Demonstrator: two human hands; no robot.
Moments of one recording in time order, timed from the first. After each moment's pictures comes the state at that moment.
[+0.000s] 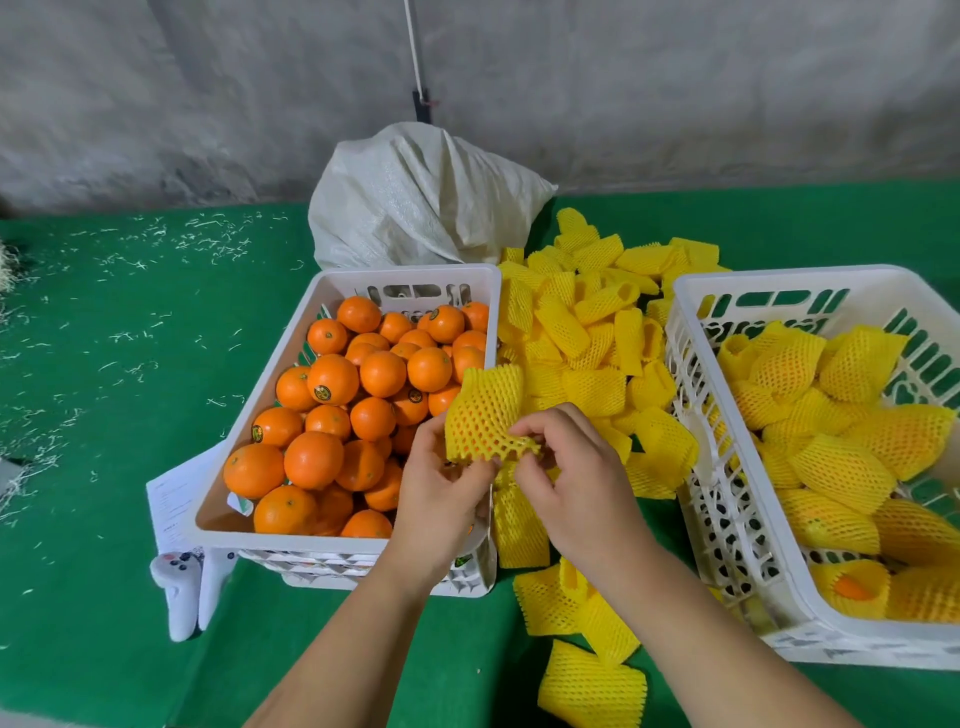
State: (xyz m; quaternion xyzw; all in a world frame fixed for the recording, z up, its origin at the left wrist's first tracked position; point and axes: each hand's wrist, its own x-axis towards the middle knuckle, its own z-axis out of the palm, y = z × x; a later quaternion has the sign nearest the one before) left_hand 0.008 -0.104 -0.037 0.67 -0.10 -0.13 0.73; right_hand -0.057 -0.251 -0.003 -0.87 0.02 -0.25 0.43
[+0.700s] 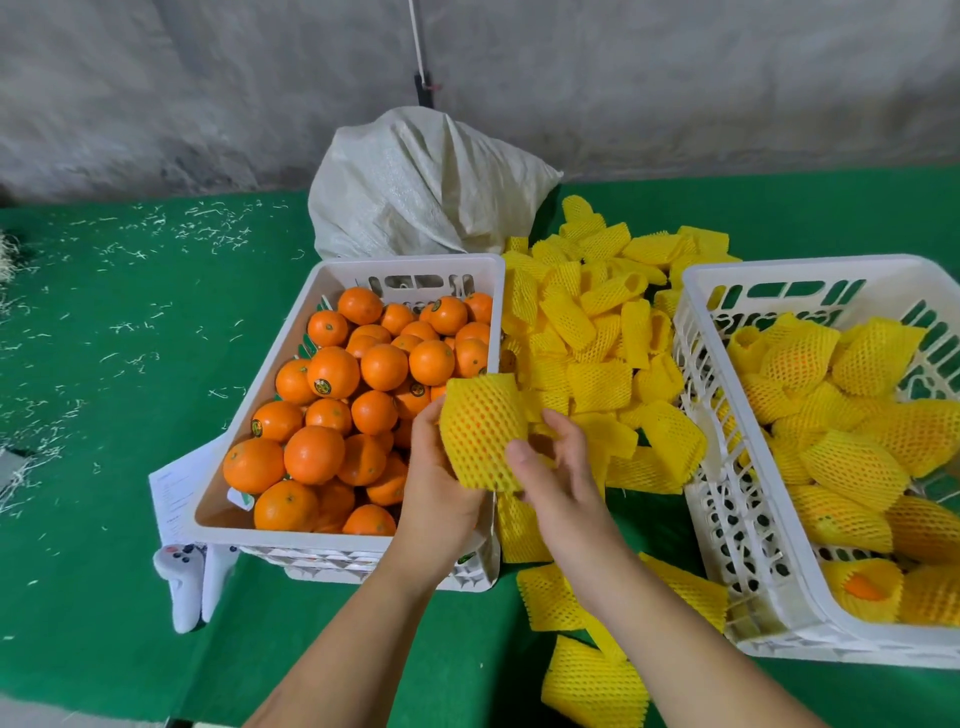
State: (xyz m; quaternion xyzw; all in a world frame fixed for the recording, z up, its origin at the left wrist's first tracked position) left_hand 0.012 -0.102 -0.044 0.72 -0.17 -0.06 0.67; right_hand -0.063 -0.227 -0.016 -0.64 0.16 -0.06 0.75
